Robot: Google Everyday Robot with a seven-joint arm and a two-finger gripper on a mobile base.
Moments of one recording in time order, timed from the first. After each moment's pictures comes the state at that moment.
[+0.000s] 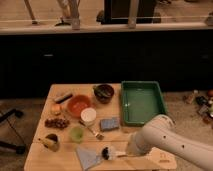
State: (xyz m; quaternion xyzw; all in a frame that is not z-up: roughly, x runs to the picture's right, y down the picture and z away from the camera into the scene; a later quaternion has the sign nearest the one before) arm 0.115 0.308 0.702 -0.32 -0.16 0.01 0.93
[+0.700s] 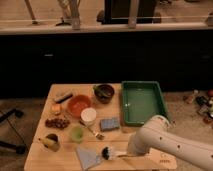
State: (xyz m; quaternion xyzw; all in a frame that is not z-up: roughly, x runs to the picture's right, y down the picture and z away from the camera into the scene) arm 0.118 0.315 0.718 -0.33 -0.12 0.04 0.93
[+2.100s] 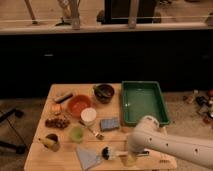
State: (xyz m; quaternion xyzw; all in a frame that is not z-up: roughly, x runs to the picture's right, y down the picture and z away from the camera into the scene) arm 0.123 0.330 0.761 -0.33 -0.05 0.07 0.94
